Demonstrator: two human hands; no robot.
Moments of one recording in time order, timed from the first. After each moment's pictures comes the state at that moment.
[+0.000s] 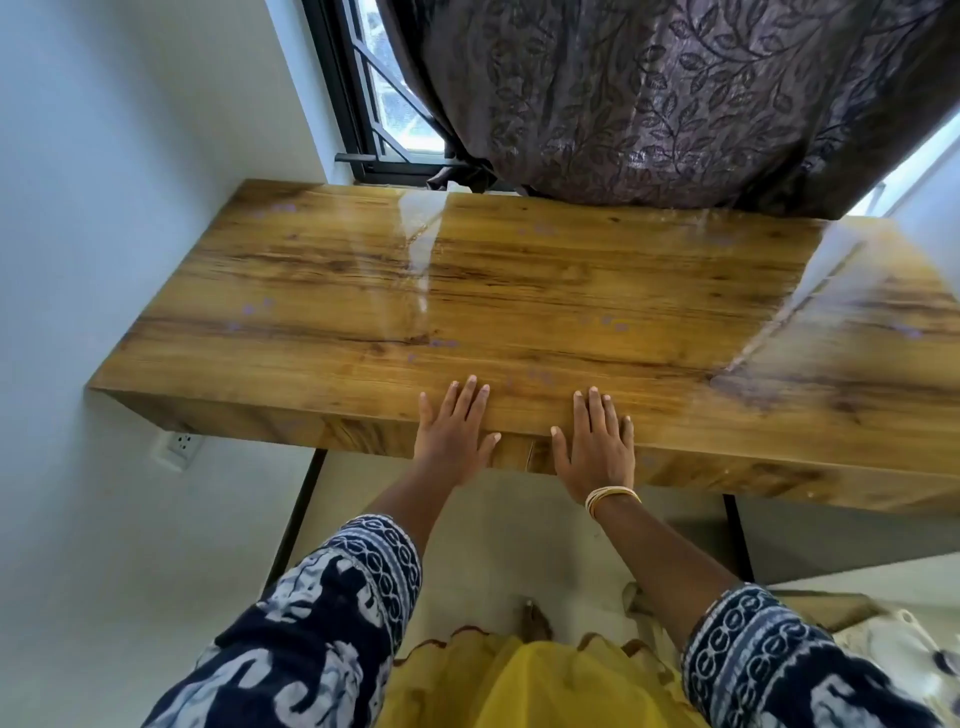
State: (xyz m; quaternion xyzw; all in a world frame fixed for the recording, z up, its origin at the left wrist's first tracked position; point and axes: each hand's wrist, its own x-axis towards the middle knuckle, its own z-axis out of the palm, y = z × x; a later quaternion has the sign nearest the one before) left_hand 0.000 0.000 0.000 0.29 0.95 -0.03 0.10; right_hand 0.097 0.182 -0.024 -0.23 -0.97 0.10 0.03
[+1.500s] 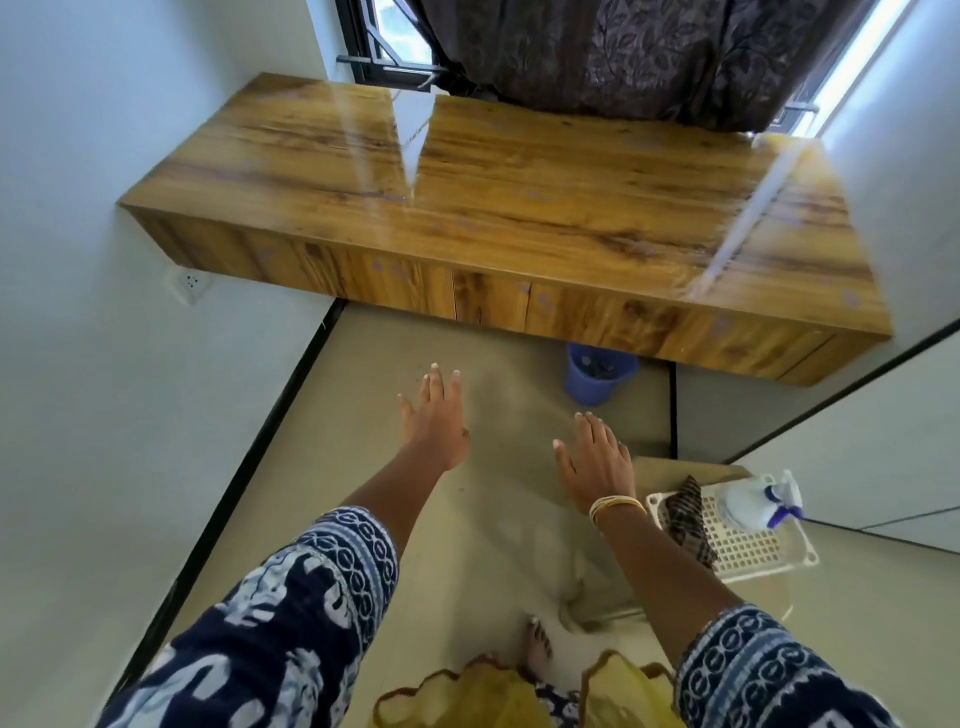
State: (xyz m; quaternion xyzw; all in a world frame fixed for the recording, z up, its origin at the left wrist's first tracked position) left_hand 0.331 0.043 -0.004 0.15 0.97 -0.01 0.16; right_hand 0.433 0.250 -0.053 -0.17 -0.97 0.16 -0.03
